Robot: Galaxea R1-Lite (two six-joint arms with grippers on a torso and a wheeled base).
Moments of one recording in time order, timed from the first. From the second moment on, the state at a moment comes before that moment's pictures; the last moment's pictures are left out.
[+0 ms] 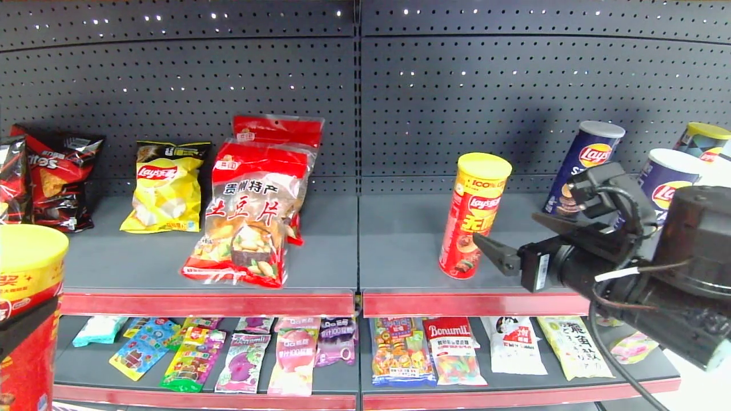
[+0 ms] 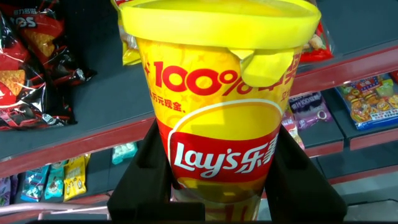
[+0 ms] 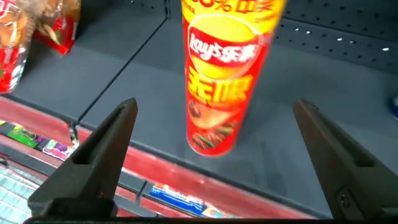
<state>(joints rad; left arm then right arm) 0.16 0.78 -0.52 0.01 -0.18 0.39 0.59 1.48 -0.52 -0.77 -0.26 -0.03</state>
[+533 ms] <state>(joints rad) 0.10 0.79 -0.53 0.01 -0.18 0.39 0.14 1.19 -0.37 -0.69 -0.23 -0.16</state>
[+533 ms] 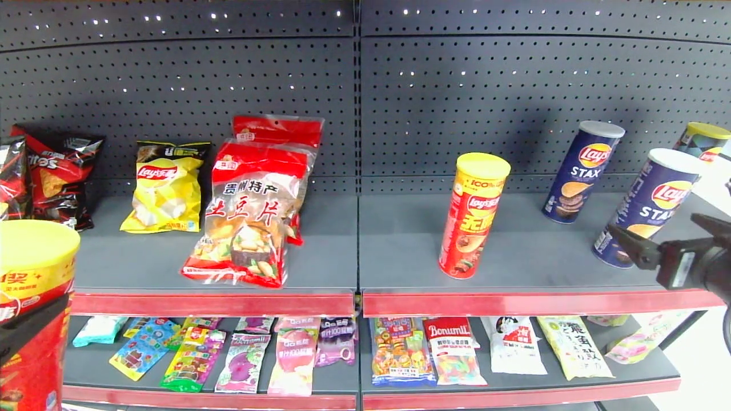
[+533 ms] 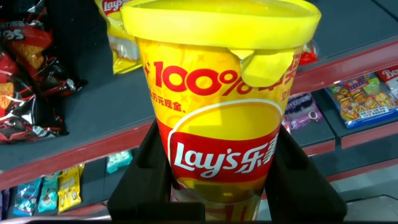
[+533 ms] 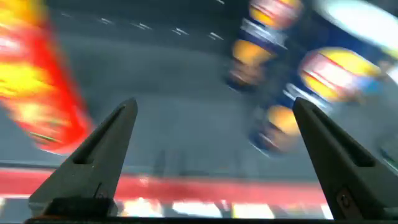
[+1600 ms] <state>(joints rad) 0.06 0.81 -0.60 0.01 -0.20 0.36 -0.07 0.62 0.00 -0.46 -0.21 -0.14</state>
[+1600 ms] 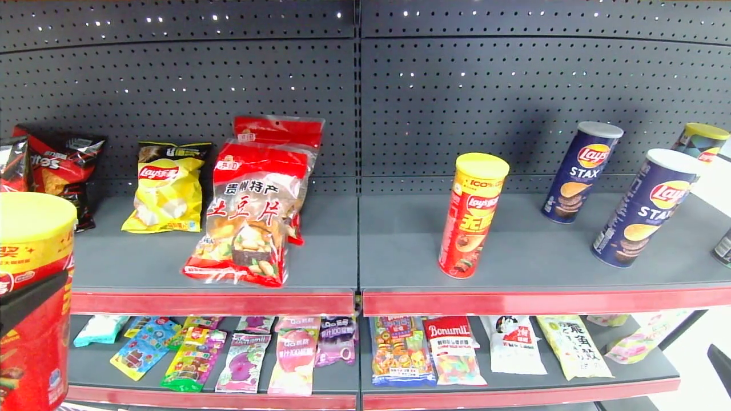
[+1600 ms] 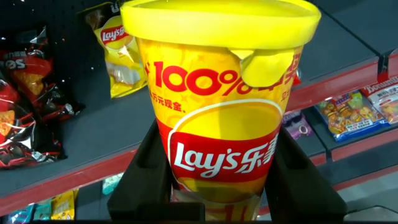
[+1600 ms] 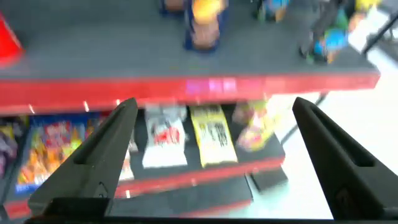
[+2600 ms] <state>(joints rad) -0.07 0.98 -0.75 -0.15 -0.28 0.23 0.01 0.06 -0.02 -0.01 -0.20 -0.12</state>
